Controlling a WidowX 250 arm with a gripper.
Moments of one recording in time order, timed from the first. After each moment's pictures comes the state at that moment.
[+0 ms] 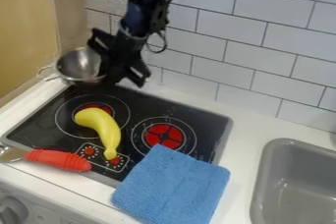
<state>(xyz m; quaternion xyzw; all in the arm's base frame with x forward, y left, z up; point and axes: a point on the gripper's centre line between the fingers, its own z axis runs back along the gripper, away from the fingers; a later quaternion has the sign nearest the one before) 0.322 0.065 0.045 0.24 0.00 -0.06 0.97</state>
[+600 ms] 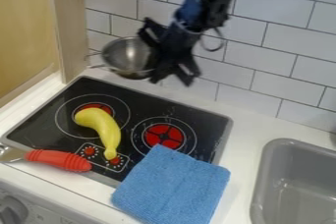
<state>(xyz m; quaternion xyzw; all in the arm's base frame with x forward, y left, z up) 0.332 -0.008 0.068 0.25 -0.03 -0.15 0.95</state>
